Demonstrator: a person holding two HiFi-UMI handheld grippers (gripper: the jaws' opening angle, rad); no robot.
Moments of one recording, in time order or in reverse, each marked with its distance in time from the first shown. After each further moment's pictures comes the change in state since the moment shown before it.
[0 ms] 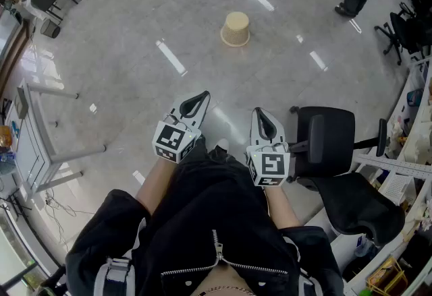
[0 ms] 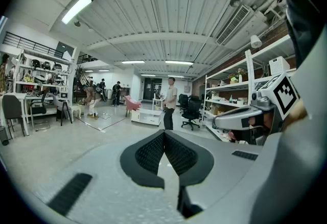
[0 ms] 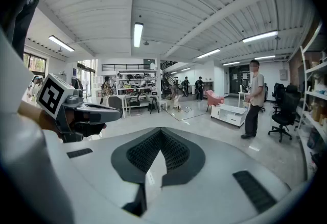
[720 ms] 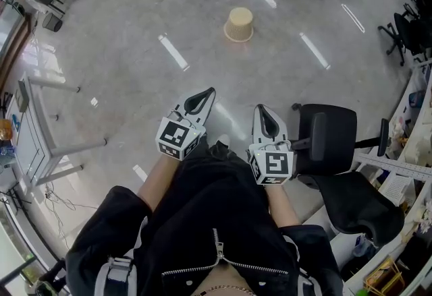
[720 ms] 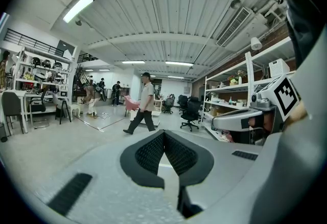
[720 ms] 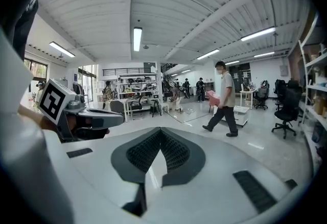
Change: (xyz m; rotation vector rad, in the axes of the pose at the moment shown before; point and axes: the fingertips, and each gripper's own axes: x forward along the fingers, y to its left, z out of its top) left arm 0.001 -0.010 0.002 -0.014 -0.008 -0.013; right arm -0.004 0.003 0.003 0.038 -0.039 0.023
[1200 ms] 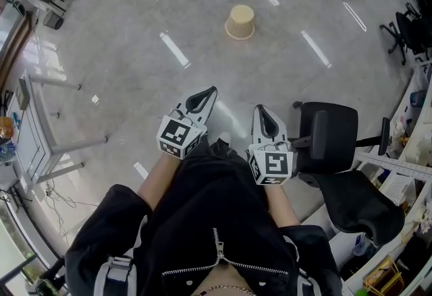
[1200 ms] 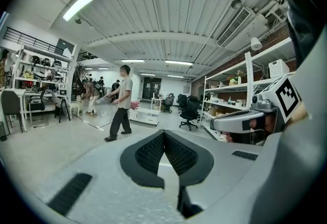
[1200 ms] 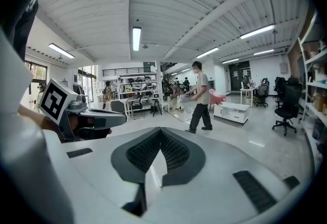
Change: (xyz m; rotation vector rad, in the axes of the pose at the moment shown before) left arm -0.002 -0.005 -0.003 -0.001 0.012 -0.011; right arm -0.005 0.005 -0.005 0.016 0.007 0.005
